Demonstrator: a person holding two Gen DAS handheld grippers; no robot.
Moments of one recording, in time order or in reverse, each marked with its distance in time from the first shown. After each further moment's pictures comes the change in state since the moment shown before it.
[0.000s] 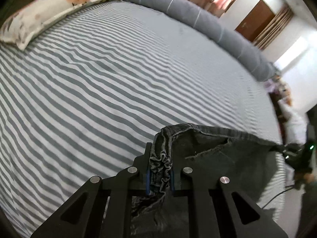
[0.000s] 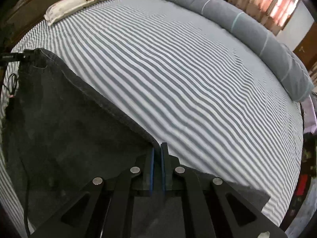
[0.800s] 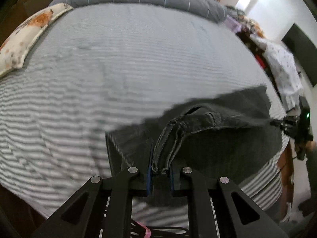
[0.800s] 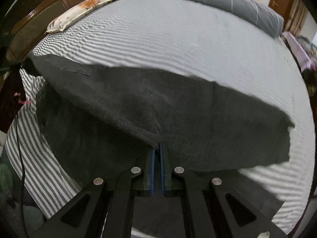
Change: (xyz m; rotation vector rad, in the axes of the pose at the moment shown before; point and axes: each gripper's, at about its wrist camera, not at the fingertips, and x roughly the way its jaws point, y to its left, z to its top) left arm -0.112 -0.026 -0.149 0.416 0.195 0.003; right arm -0.094 0.143 -0.221 0.306 0.008 0.061
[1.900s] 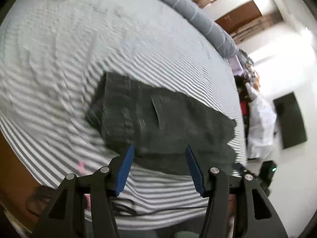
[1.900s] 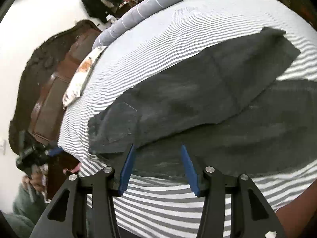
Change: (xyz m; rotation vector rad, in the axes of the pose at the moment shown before) left arm -0.062 -0.006 -0.091 -0.504 -0.065 -0.263; right arm -0.057 0.037 -0.083 0.583 -0.204 0.322
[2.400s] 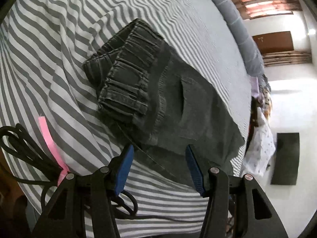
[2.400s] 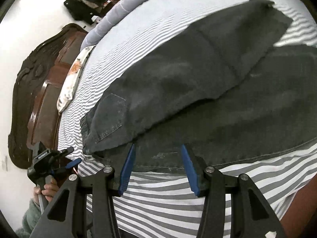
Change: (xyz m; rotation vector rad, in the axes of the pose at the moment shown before) left arm 0.083 0.020 -0.020 -0.303 0.042 0.033; right arm 0.037 -0.022 -0.021 0.122 0.046 -0.010
